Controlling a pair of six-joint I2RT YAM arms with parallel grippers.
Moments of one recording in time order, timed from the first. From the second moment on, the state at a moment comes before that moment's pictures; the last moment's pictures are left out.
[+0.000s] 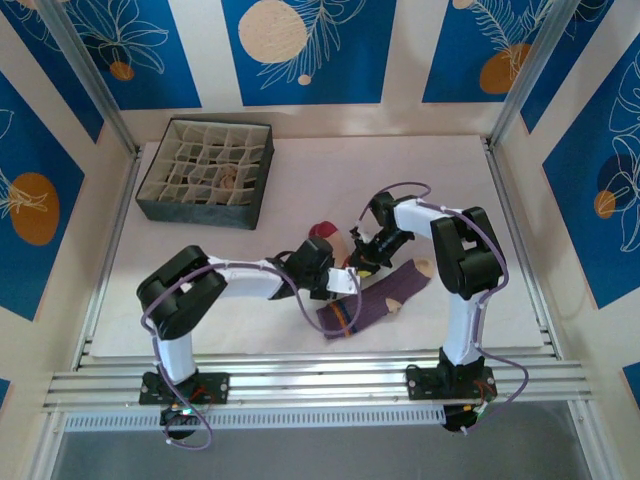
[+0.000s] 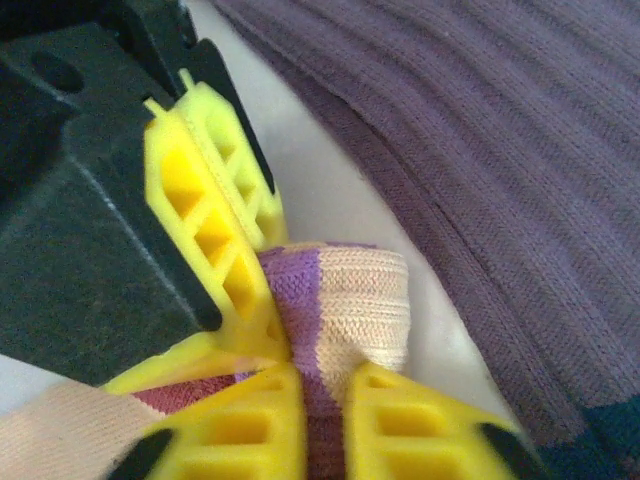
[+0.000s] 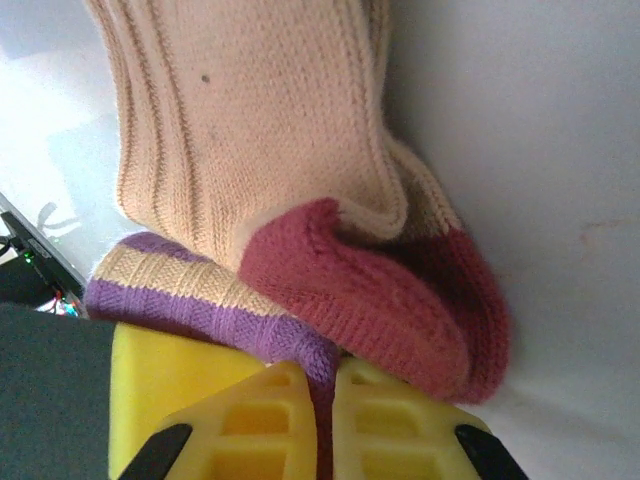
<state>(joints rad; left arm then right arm) -0.90 1.84 0.95 0.08 0.22 0.83 0.34 1.98 1.23 -0.91 -0.70 0.12</state>
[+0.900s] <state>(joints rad) -0.69 2.08 1.36 -0.43 0.78 0.42 0.28 1.75 1.03 -0.71 -0.74 0.20</state>
